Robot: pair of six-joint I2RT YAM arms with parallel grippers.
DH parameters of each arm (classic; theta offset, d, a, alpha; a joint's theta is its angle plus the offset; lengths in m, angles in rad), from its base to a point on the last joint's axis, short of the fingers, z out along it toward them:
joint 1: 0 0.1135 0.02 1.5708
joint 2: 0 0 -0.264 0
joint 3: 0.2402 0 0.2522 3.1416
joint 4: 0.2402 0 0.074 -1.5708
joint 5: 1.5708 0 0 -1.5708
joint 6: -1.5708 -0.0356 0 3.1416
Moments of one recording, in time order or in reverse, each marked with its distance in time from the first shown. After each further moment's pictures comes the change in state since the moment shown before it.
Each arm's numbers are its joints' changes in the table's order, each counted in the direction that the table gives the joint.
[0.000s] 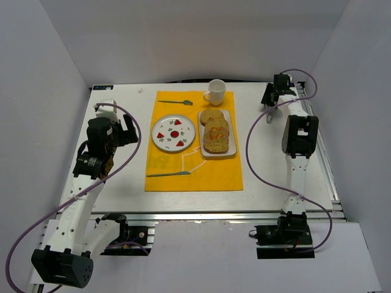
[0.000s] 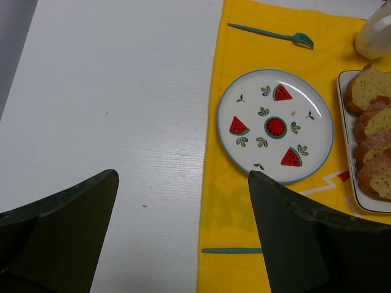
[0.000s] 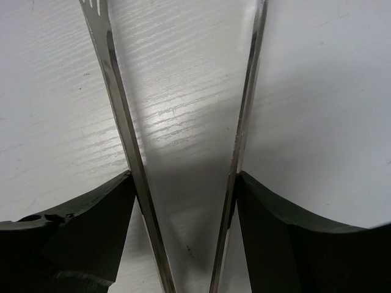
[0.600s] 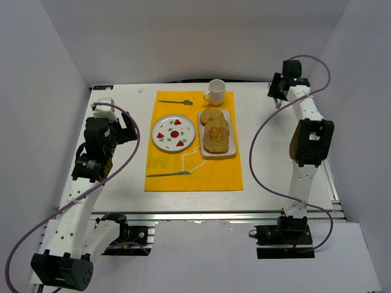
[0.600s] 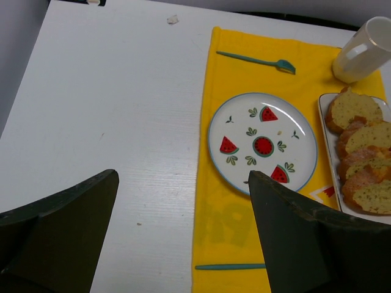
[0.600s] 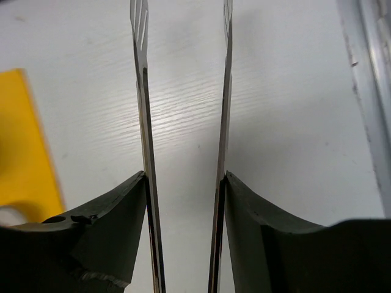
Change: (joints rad) left arm 0.000 0.031 -0.005 -0.043 0.005 -0.001; right arm 0.001 0.275 -0.090 0.206 -0.060 0.032
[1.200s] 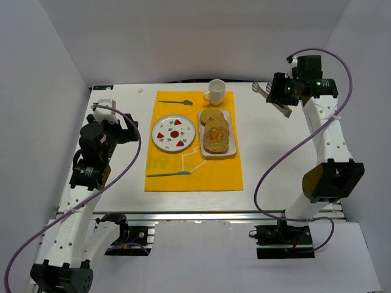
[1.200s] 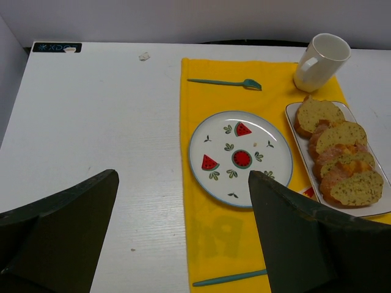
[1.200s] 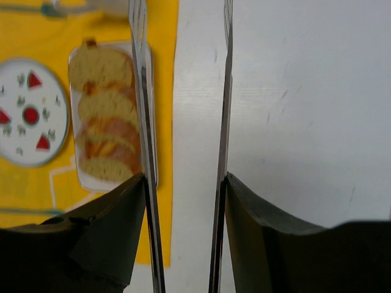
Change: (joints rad) left arm 0.000 0.053 -0.026 -0.114 0.125 -0.067; right arm 0.051 0.562 -0.155 0.362 -0.253 0.079
